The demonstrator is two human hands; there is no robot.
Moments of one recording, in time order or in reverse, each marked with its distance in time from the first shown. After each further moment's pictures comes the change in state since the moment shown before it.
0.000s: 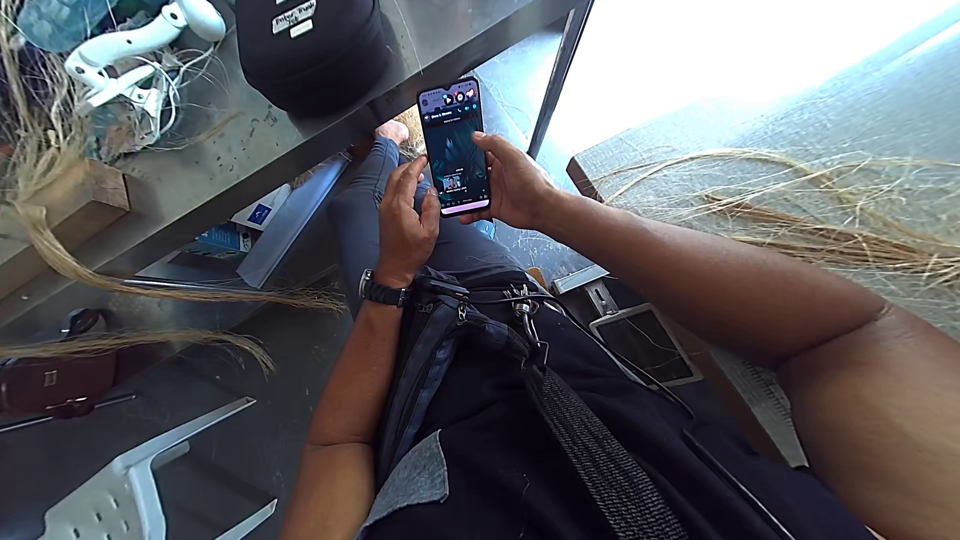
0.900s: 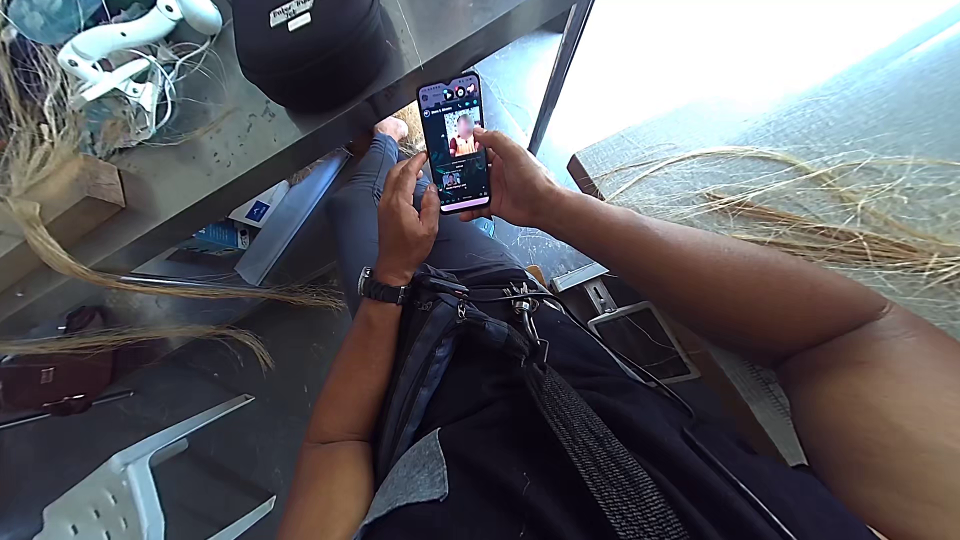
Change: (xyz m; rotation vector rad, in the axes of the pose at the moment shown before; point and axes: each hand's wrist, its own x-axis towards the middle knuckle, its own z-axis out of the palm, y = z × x) left_hand 0.009 -0.012 0.008 -0.048 0.069 0.029; right_hand 0.001 -0.001 0.001 0.000 -0.003 -0.006
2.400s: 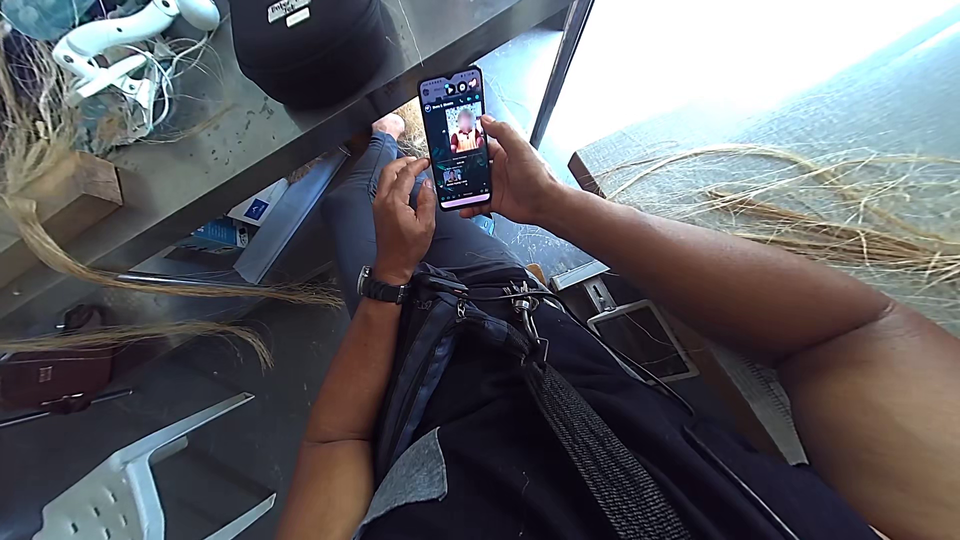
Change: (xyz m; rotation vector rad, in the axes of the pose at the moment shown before) left_hand -0.001 0.001 -0.002 0.042 0.054 0.019; right_hand 0.002 0.000 -0.004 -0.010 -0.069 -0.052
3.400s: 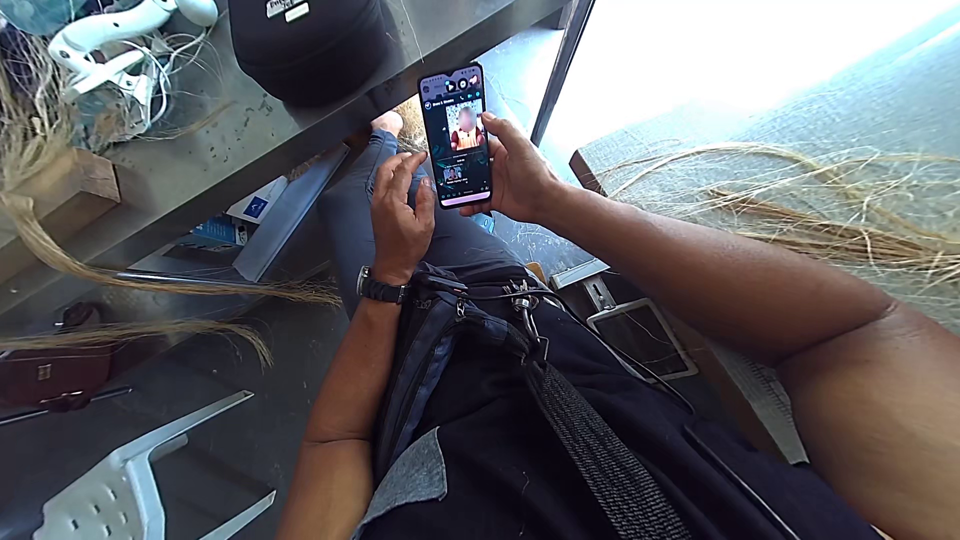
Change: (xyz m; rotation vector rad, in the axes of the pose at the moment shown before) left_hand -0.001 0.002 -0.002 0.035 0.025 0.001; right_hand -0.001 -0.001 0.002 -0.006 0.014 0.012
